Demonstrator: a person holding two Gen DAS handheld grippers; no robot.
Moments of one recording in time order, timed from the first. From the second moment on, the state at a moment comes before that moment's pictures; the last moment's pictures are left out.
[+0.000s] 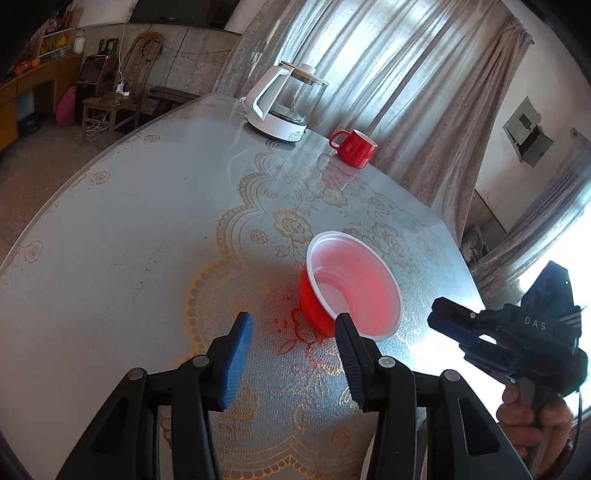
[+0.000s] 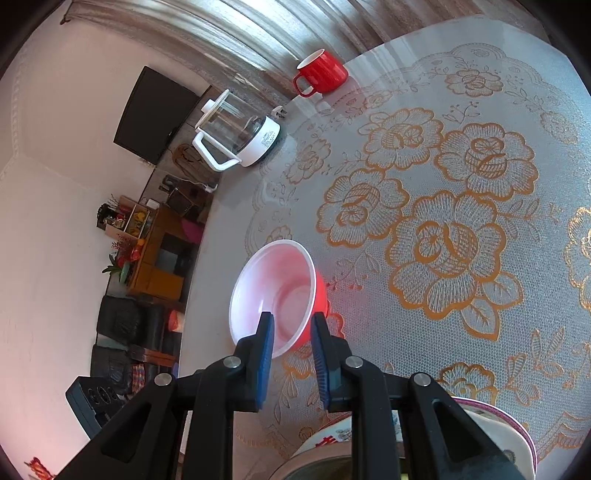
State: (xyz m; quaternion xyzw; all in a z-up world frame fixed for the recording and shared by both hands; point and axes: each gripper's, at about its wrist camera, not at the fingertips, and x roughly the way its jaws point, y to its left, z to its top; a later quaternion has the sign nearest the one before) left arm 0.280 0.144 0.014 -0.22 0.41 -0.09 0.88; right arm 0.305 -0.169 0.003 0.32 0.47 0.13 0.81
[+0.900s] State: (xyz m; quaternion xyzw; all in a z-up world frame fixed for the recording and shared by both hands) left arm 0.286 0.134 0.011 -0.22 0.43 -0.11 0.87; right arm 0.314 -0.139 -0.004 0.27 0.49 0.11 0.82
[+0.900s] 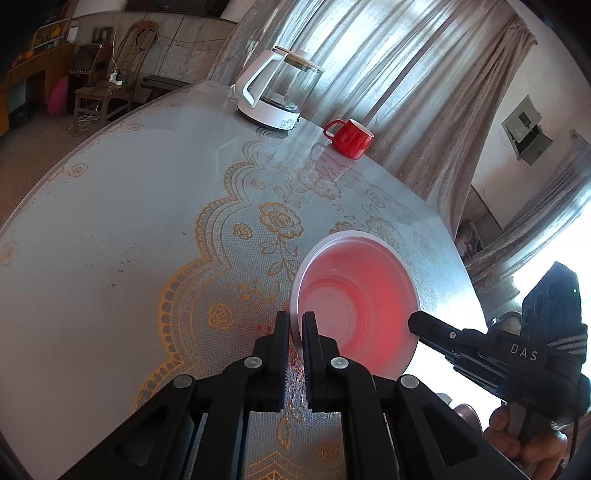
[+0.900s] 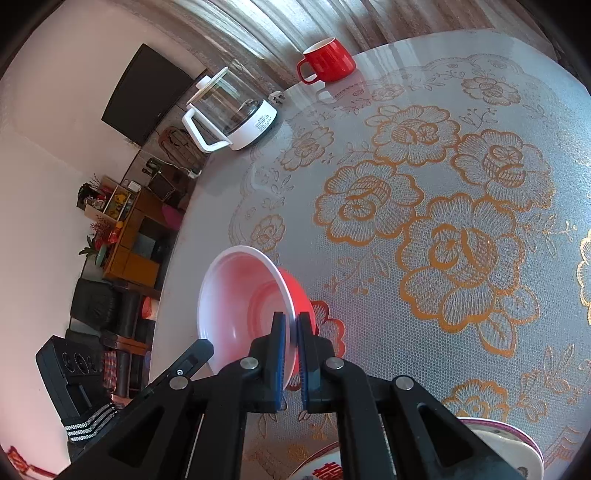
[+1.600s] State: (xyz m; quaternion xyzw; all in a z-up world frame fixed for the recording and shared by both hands) left arm 0.195 0.126 0.056 -0.19 0.35 -0.12 0.91; right arm 0.229 -0.140 0.026 0.29 0.42 0.15 0.85
